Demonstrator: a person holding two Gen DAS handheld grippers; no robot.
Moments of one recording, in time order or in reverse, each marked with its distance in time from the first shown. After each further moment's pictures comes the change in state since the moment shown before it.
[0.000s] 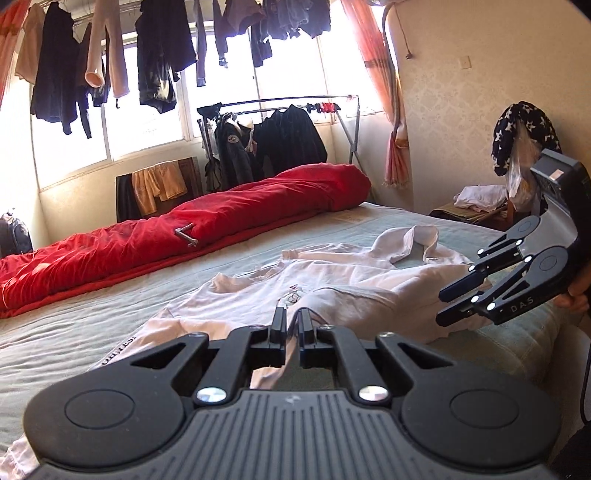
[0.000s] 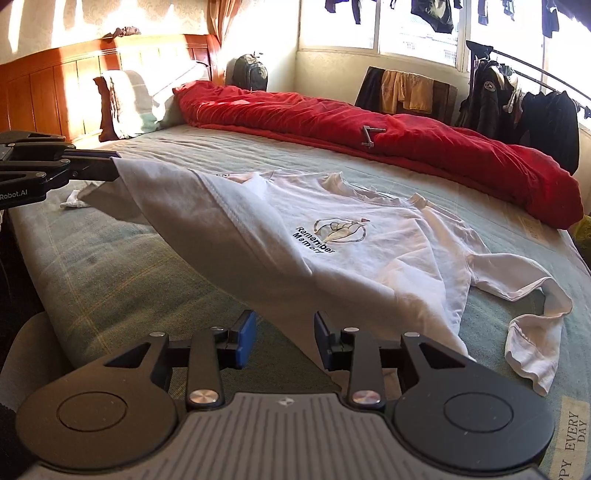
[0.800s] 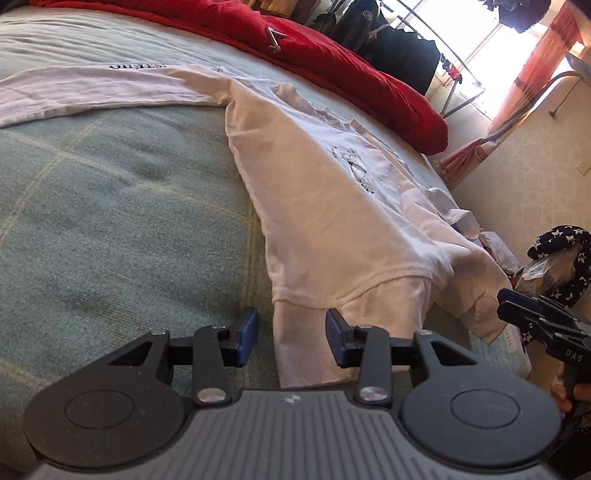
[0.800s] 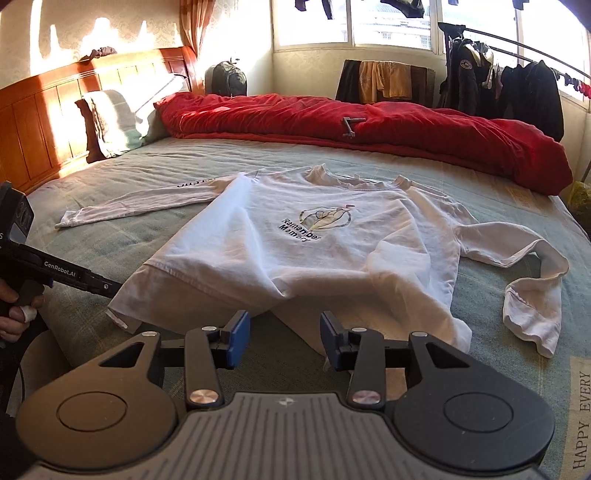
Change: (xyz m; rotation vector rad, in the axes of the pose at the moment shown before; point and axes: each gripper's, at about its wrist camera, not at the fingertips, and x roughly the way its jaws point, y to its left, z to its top) left arm 0.078 0.067 -0.117 -0.766 0.387 -0.146; right arm -0.004 -0.018 -0.017 0.127 -0.005 -0.003
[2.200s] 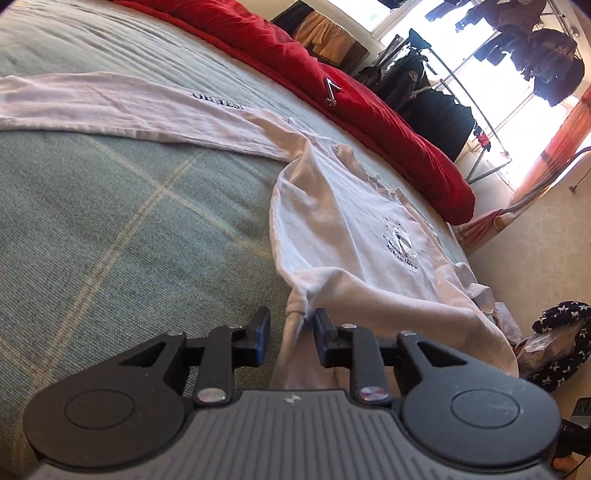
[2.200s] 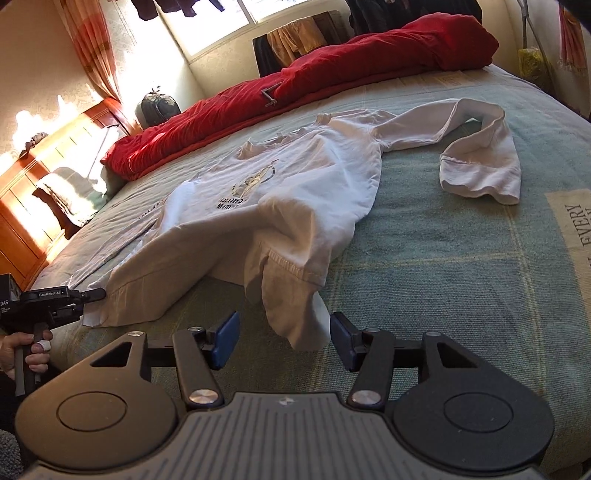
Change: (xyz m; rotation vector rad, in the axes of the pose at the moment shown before) left arm -0.035 0.059 0.013 -0.166 -0.136 0.036; right arm -0.011 -0.080 -0.058 0.440 0.050 0.068
